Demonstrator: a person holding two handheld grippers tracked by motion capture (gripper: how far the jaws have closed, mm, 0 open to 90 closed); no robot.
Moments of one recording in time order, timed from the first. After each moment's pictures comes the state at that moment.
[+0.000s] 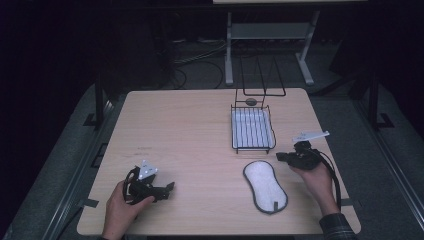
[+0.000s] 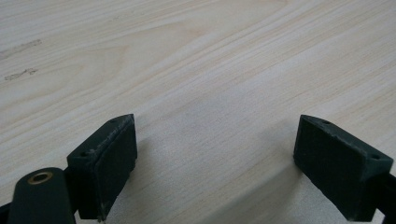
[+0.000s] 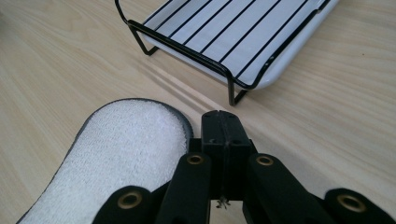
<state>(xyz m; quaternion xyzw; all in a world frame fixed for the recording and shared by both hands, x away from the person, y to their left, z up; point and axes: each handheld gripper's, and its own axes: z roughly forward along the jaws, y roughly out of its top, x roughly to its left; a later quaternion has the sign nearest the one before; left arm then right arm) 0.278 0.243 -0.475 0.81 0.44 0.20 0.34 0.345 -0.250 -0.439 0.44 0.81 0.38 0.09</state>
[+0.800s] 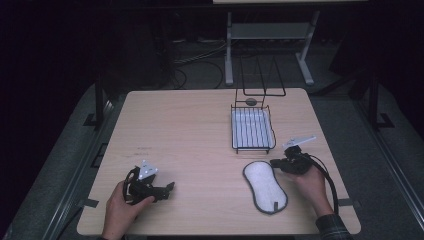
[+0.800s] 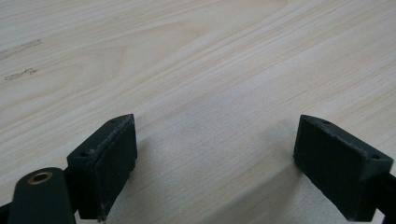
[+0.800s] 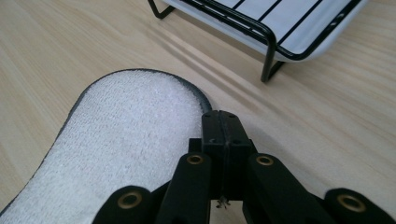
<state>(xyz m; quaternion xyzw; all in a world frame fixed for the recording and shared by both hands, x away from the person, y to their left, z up) 0.278 0.243 -0.475 0.81 0.44 0.20 0.34 0.345 -0.231 -0.458 0.42 0.83 0.35 0.07</state>
